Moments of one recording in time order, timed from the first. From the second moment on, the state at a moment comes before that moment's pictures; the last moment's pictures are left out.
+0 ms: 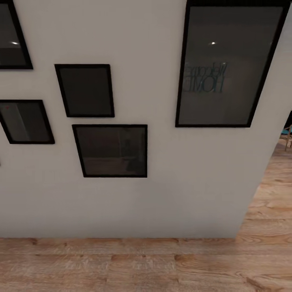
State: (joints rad) left arm -0.12 -0.01 0.00 -0.28 0.01 -0.43 0.01; right arm -0.01 -0.07 -0.18 -0.47 -0.01 -0.34 0.00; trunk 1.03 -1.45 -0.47
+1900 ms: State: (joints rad) left arm -0.12 0.00 0.08 -0.29 0.01 -0.44 0.01; right arm -0.01 -0.06 -0.21 -0.47 0.00 -0.34 0.01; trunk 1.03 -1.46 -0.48
